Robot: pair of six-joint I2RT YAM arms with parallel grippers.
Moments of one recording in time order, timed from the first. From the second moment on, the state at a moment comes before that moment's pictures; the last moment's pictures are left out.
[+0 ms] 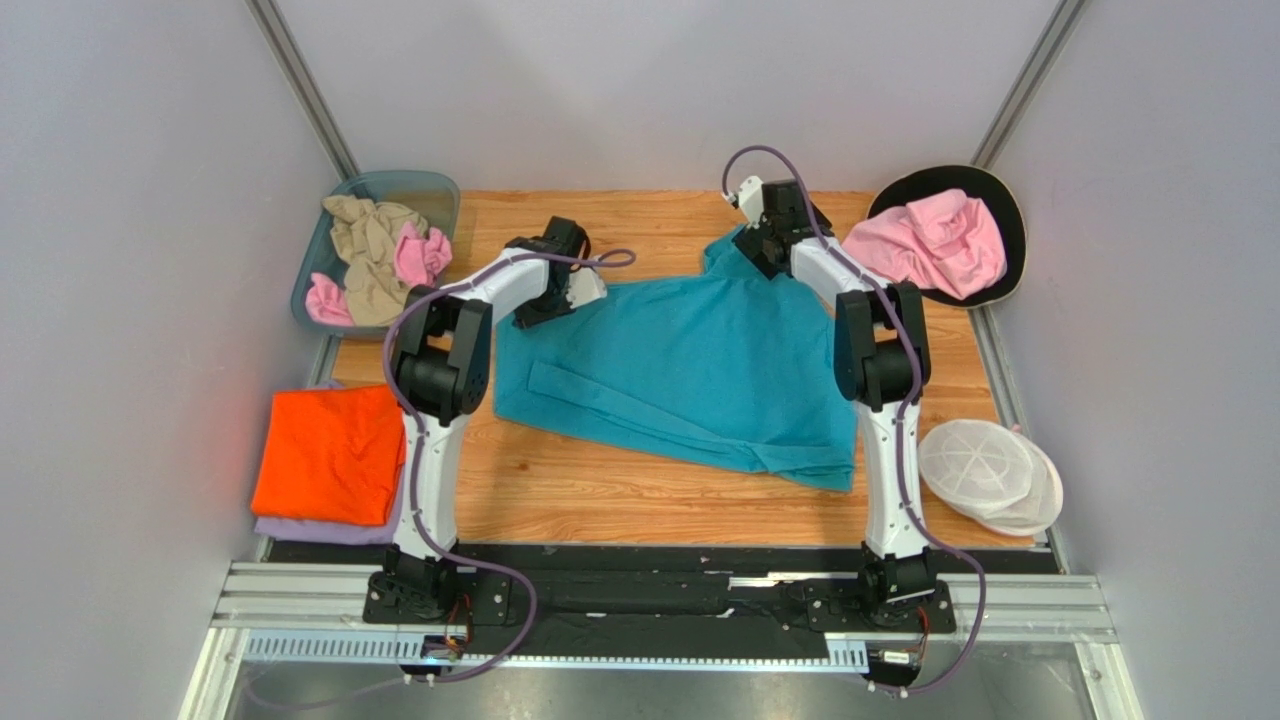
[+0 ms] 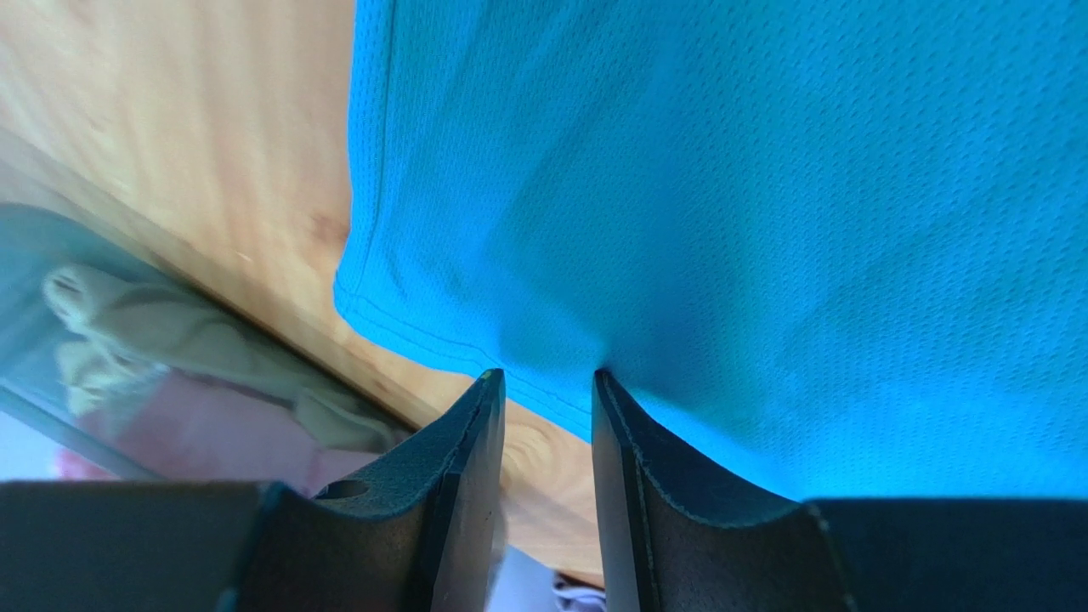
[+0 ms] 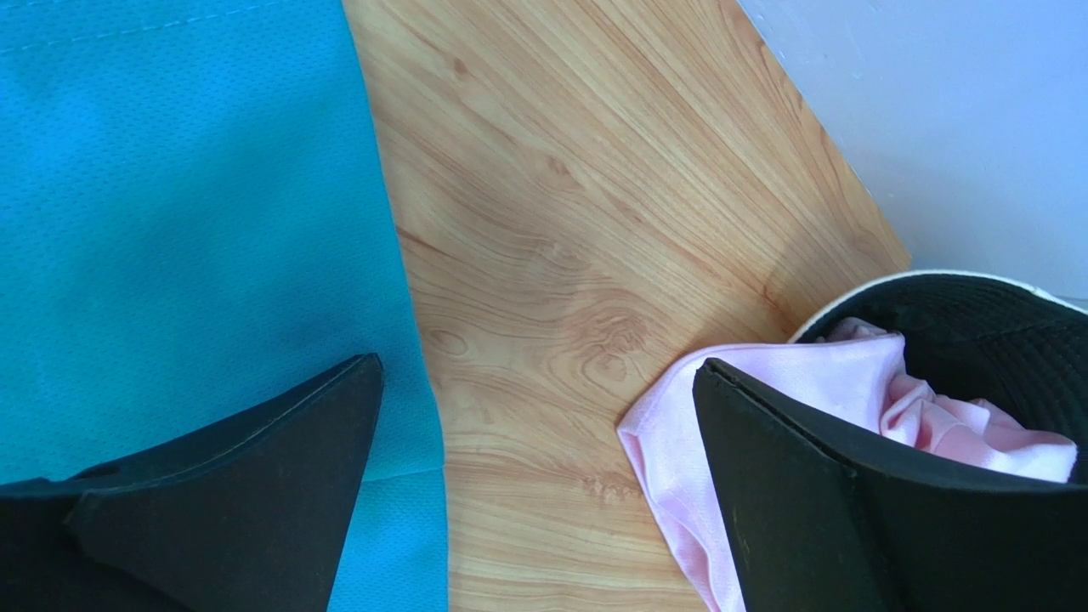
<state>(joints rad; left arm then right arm) -0.33 2.24 1.72 -0.74 -0.37 0.86 0.20 2.41 1.94 -0.22 0.29 -0.65</state>
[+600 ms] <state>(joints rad) -0.33 2.44 2.02 -0.72 -0.44 0.94 0.16 2.51 2.10 -0.25 0.36 -0.67</state>
